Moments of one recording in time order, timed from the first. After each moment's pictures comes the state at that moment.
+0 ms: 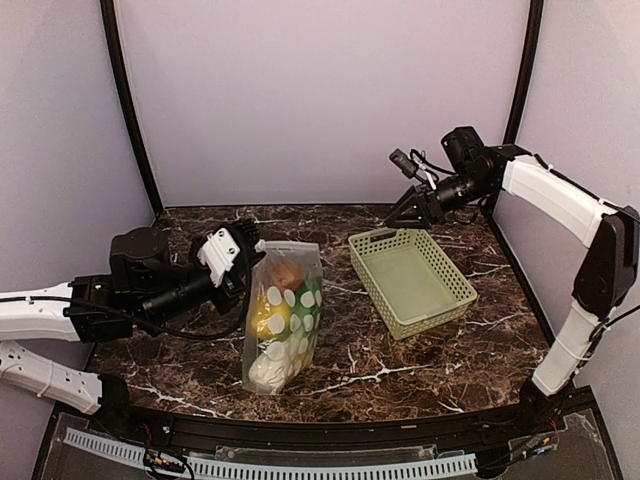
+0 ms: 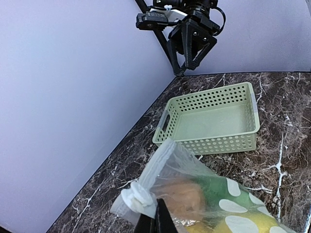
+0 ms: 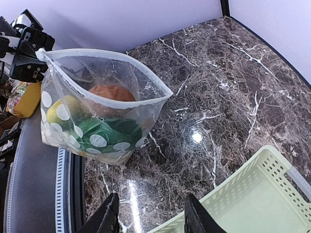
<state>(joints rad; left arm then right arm) -1.16 0.98 0.79 0.02 -0.42 0.41 0.38 1.69 1.64 -0.94 -0.96 -0.50</state>
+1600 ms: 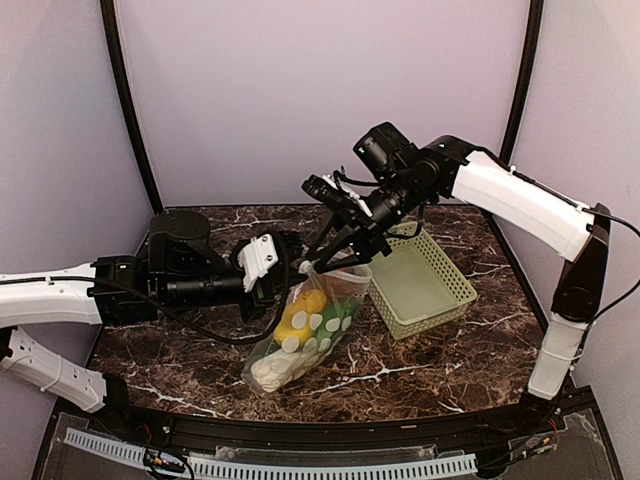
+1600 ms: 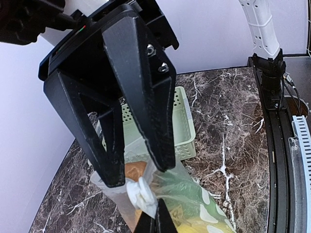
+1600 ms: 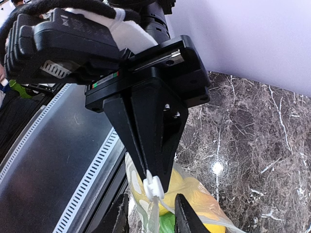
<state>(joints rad) -1.14 1.16 0.95 -0.10 -0.03 0.38 0.85 1.82 1.90 -1.05 -1.01 -0.74</state>
